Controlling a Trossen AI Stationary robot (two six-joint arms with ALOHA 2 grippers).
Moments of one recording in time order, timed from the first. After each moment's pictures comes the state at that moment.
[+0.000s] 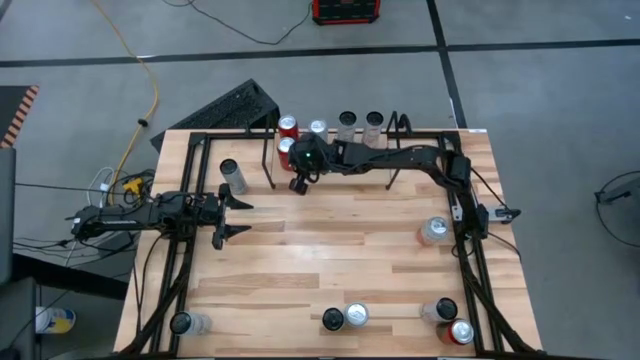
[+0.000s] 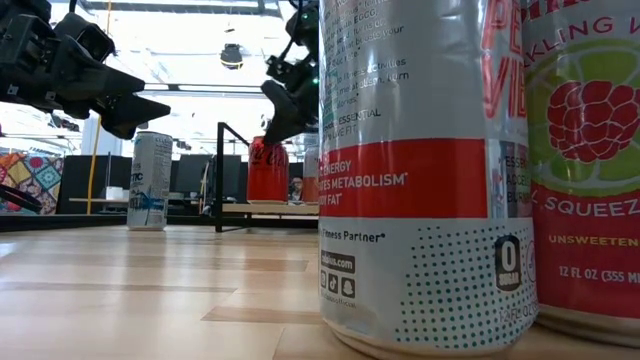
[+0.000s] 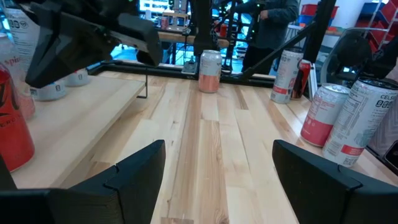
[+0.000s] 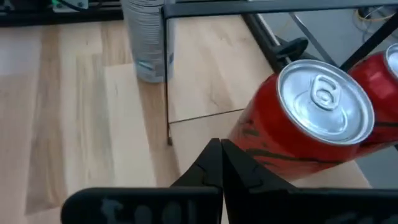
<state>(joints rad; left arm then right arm) 0.04 0.01 0.01 0.02 0.02 -0.13 -0.26 2.08 1.72 -0.26 0.13 -0.07</state>
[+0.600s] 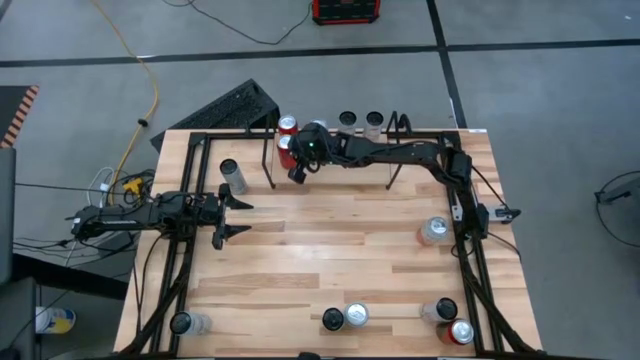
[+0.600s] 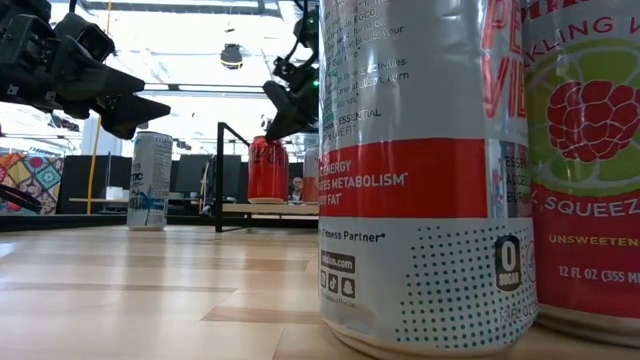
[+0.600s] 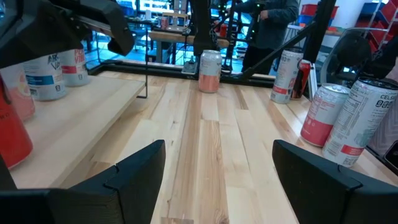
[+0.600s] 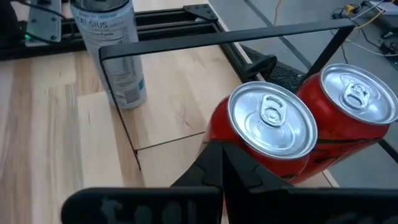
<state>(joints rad) 0.04 0.01 0.01 0.02 0.02 -0.13 -0.31 2.08 1.72 -0.18 0.13 -0.05</state>
